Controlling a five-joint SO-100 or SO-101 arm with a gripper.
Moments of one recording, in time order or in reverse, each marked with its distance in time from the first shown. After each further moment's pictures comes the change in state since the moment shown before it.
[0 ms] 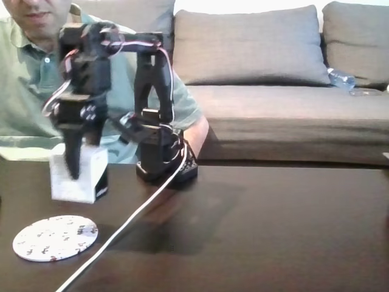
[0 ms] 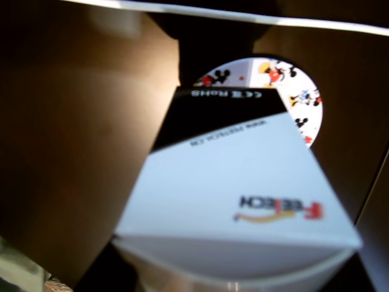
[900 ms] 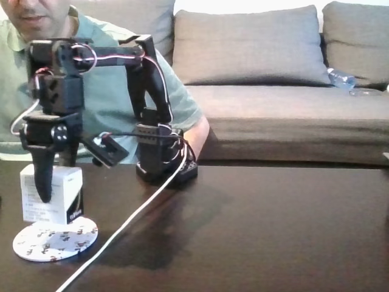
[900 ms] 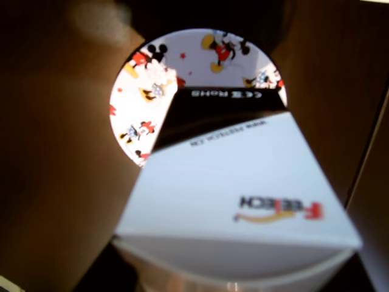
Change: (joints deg) arm 2.2 -15.2 -13.6 -3.0 -2.9
